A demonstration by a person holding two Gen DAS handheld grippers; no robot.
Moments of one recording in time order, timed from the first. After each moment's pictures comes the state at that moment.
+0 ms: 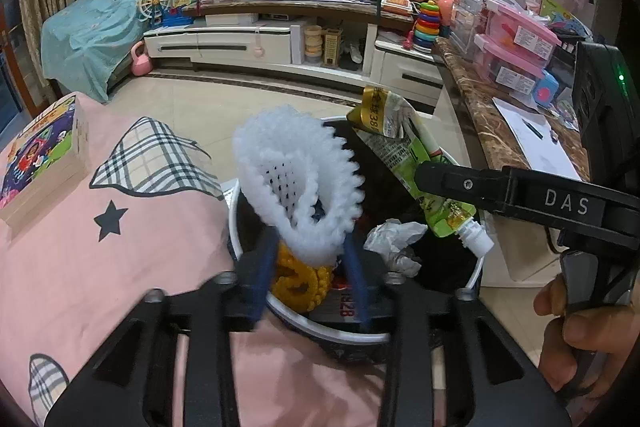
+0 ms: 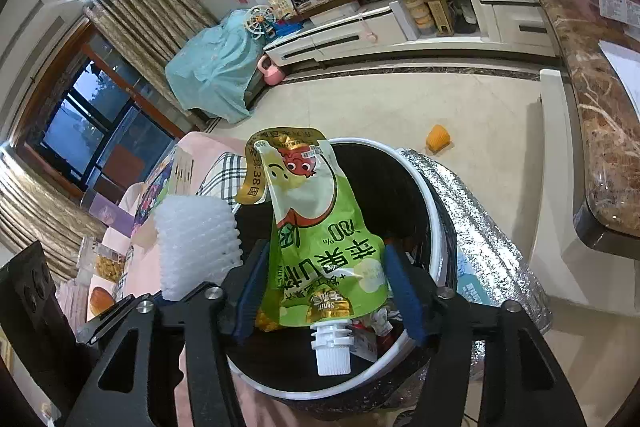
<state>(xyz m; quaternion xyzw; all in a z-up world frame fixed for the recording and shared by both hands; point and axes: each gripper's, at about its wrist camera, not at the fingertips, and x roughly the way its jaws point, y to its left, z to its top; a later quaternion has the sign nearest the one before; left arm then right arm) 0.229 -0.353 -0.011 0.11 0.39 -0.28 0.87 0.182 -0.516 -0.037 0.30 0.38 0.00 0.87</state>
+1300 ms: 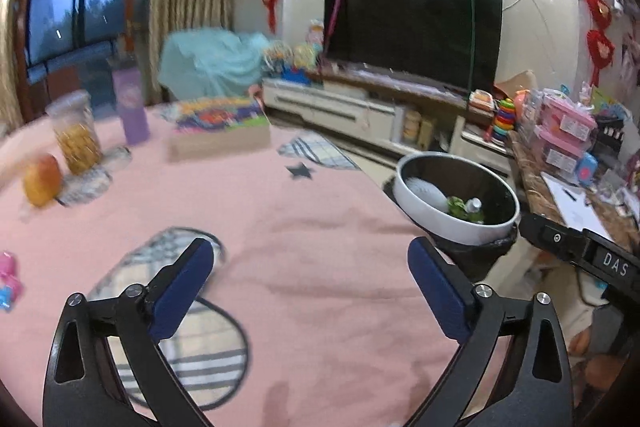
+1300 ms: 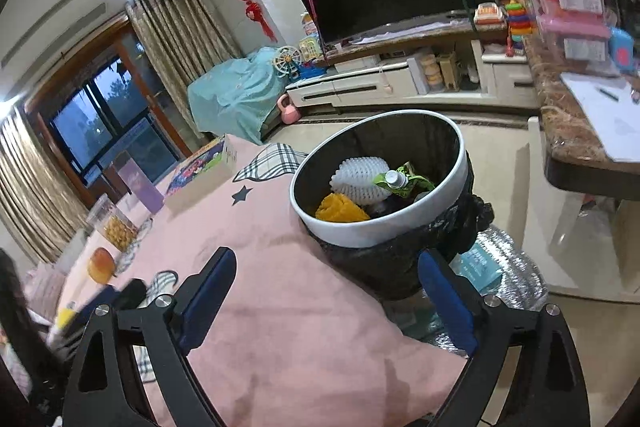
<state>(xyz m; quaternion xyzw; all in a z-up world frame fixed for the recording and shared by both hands) 0.088 -0.170 0.005 0.02 0.24 -0.12 0.96 0.059 -0.398 -0.014 0.22 0.29 -0.03 0.93</state>
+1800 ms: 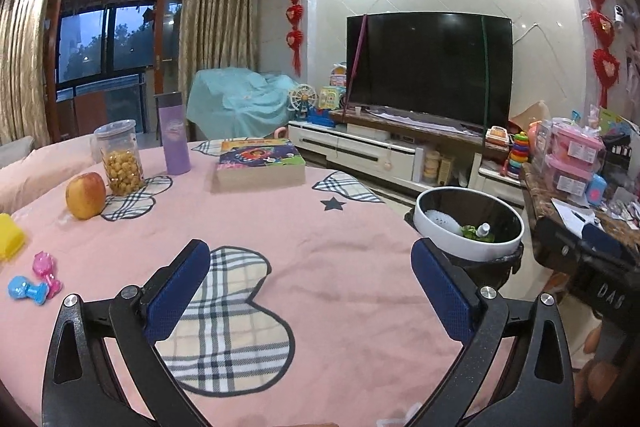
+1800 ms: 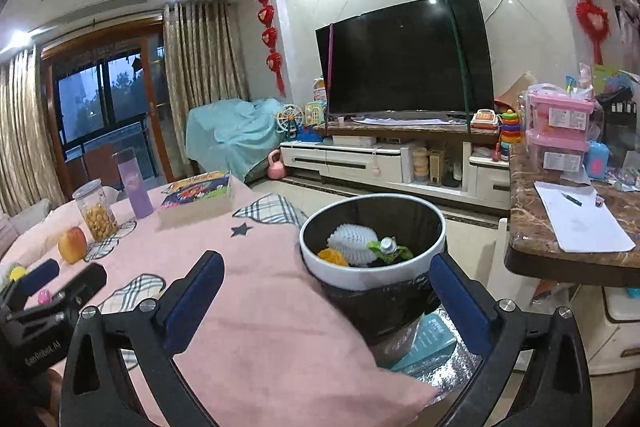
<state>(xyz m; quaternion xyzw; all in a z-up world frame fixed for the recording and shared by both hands) 0.050 -0.134 0.012 0.00 0.18 -0.08 0.98 0.014 -0.344 0.015 0.09 0.18 -0.08 0.98</state>
